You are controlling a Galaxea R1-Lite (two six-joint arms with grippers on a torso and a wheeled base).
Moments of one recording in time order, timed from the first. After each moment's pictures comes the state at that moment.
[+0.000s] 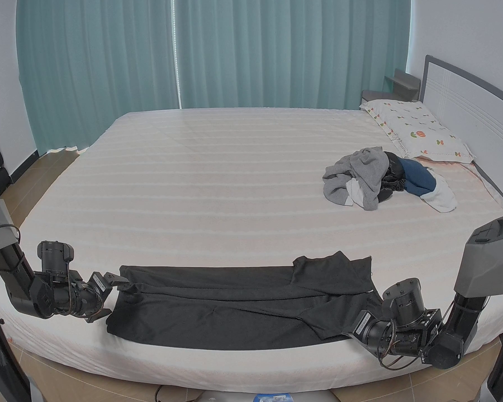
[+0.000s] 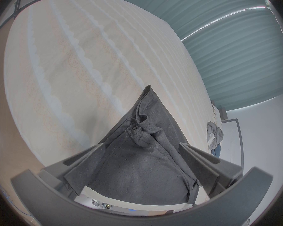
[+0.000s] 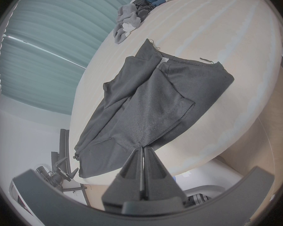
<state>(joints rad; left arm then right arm) 0.15 2.06 -0.46 -0.75 -0.36 -0.81 0.56 2.13 -0.27 -1.09 -0.05 1.12</state>
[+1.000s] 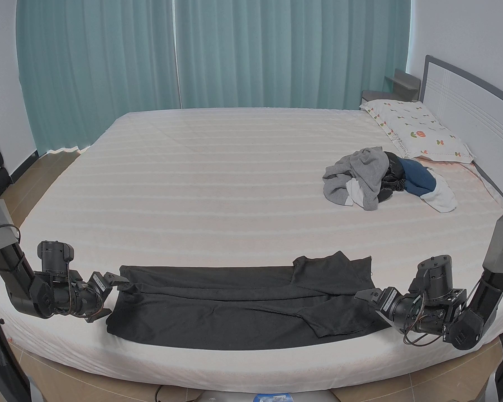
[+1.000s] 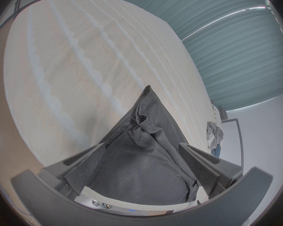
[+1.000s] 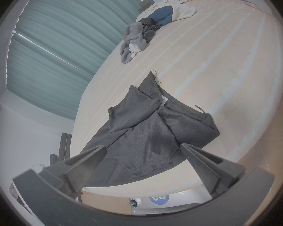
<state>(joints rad) 0.15 2.06 -0.46 -0.75 -0.36 -0.81 0.36 2.03 -0.26 -1.10 0.02 0.94</state>
